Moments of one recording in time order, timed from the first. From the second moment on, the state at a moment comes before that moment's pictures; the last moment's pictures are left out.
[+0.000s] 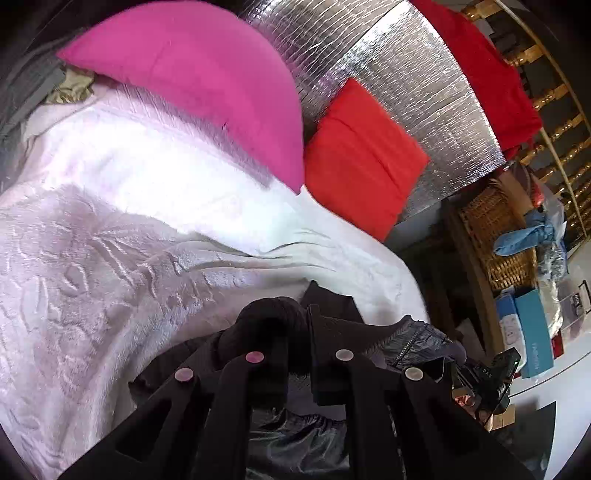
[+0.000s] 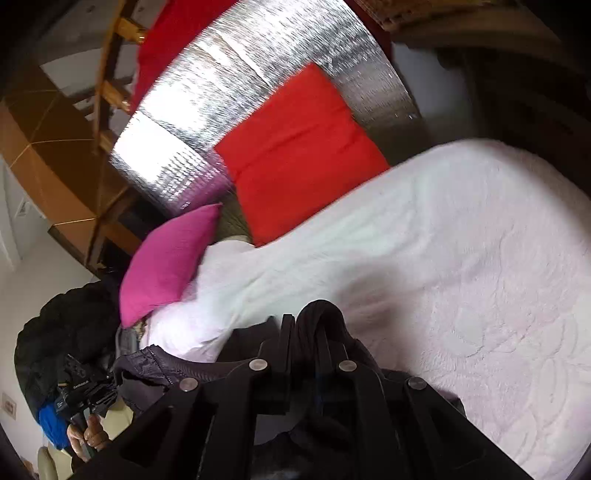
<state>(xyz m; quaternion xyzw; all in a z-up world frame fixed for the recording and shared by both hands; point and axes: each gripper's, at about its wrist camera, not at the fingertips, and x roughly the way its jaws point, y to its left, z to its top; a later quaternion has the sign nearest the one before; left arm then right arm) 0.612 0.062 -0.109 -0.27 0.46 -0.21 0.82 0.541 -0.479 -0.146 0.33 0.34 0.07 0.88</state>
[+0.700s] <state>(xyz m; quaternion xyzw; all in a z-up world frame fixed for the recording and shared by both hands) 0.655 0.059 -0.188 -0.29 0.51 -0.18 0.79 0.580 -0.494 -0.220 0.39 0.39 0.06 0.83</state>
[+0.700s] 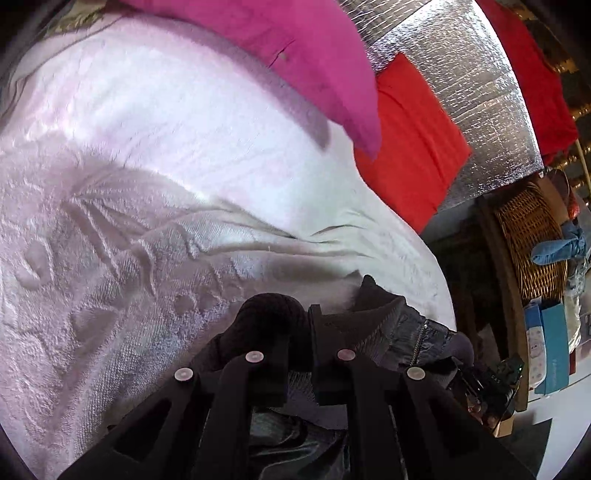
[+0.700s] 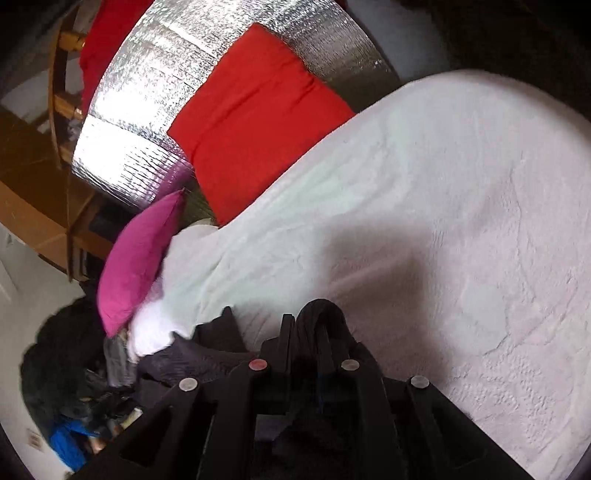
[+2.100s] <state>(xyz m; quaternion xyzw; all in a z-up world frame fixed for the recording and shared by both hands) 0.468 0.151 -0.169 -0.33 0.47 -0.10 0.81 0.367 -0.524 -0.220 0.43 0.38 0.07 0.81</state>
